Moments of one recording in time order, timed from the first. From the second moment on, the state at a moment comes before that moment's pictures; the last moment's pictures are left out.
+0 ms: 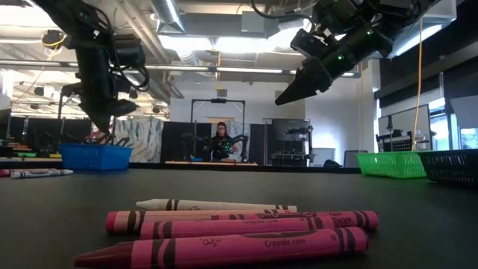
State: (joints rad) left arm 0.79 1.12 0.68 -0.71 -0.57 -0.33; right arm -0.20 1.38 0.76 0.08 0.12 -0.22
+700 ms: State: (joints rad) left arm 0.81 1.12 0.67 -0.70 -0.53 -0.28; right arm -0.20 1.38 0.76 0.08 0.12 -0.22
